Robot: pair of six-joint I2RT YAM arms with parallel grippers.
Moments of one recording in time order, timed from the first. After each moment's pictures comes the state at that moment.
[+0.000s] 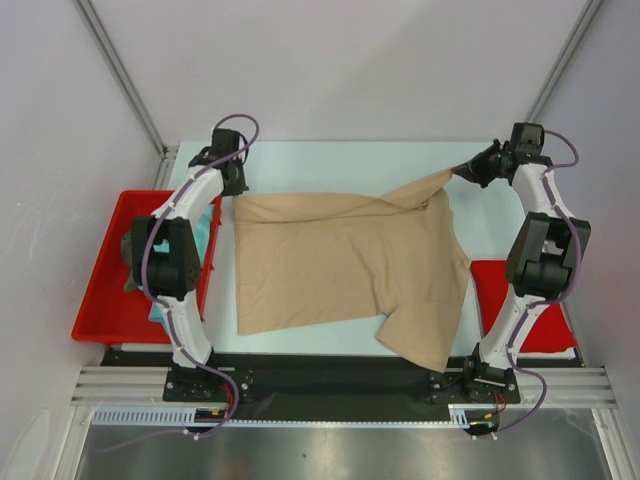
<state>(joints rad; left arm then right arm) -0.13 1.94 1.62 -0.60 -0.23 -0.23 -0.22 1.95 1.66 -0.49 -0.47 0.80</state>
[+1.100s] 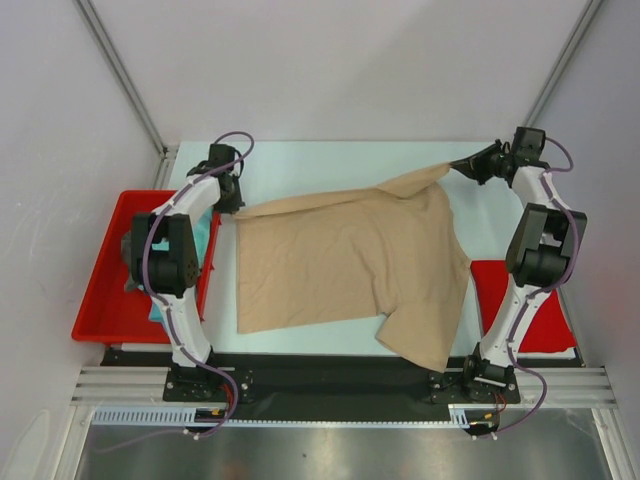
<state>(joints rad) -0.08 1.99 1.53 -0.58 -0.18 -0.24 -0.24 2.08 1.70 -0.30 -0.62 0.95</state>
